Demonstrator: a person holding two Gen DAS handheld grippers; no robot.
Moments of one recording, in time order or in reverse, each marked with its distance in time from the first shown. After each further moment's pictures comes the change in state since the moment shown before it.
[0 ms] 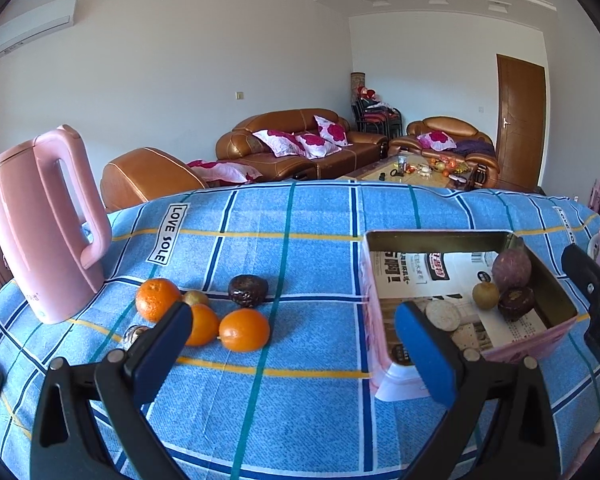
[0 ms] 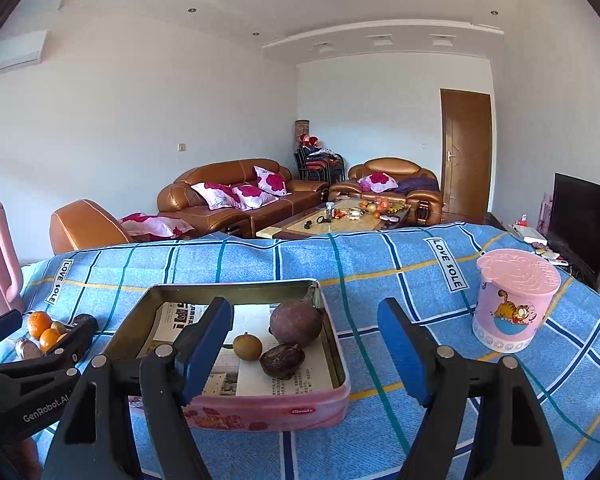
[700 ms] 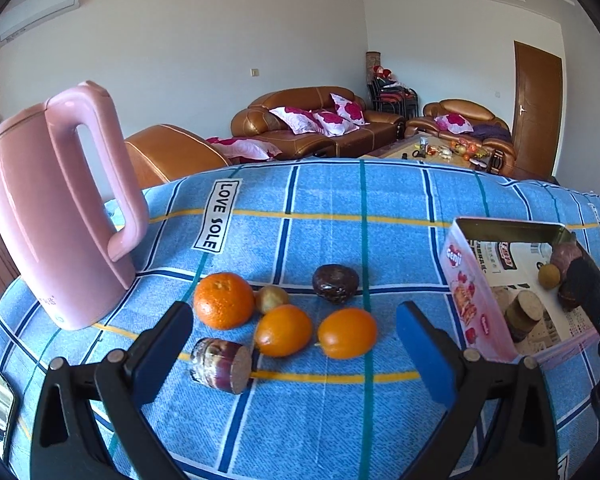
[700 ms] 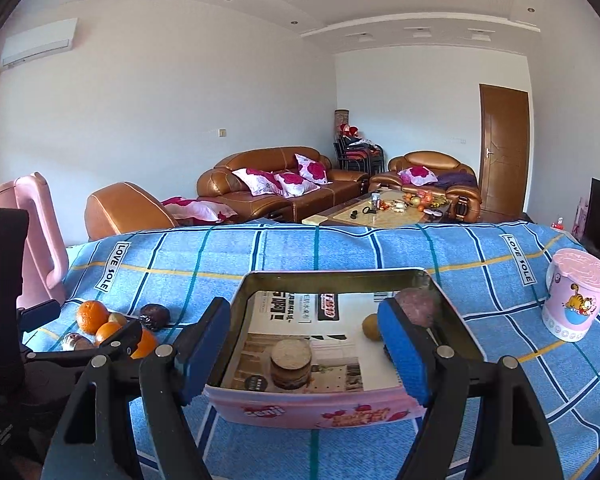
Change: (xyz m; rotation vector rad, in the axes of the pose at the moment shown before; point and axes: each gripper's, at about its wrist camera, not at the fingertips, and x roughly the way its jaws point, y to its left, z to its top) left arm 0.034 0.075 0.004 -0.030 0.085 0.029; right arm 0.004 0.091 -0.004 -0.054 0.036 0.132
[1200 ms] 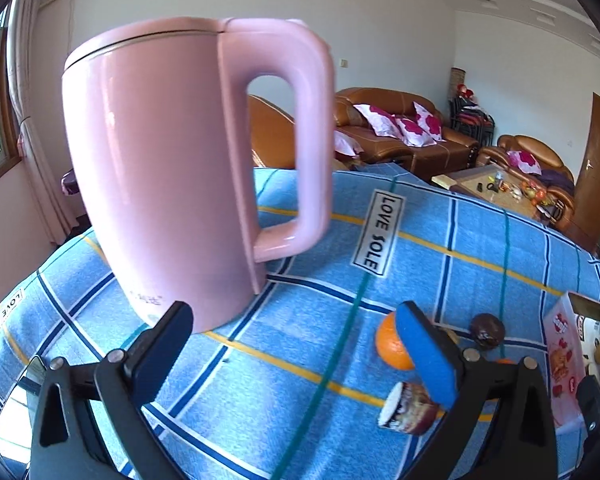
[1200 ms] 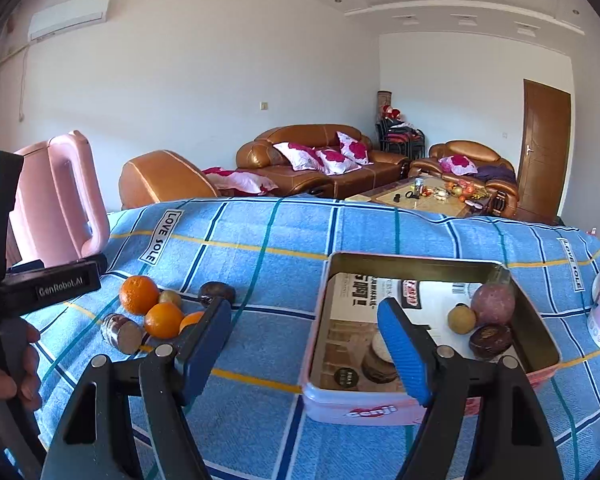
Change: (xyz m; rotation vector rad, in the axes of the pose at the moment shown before) left arm 0.016 0.121 0.016 -0.234 0.034 0.203; right arm 0.025 0.061 -0.002 -0.078 0.120 0.156
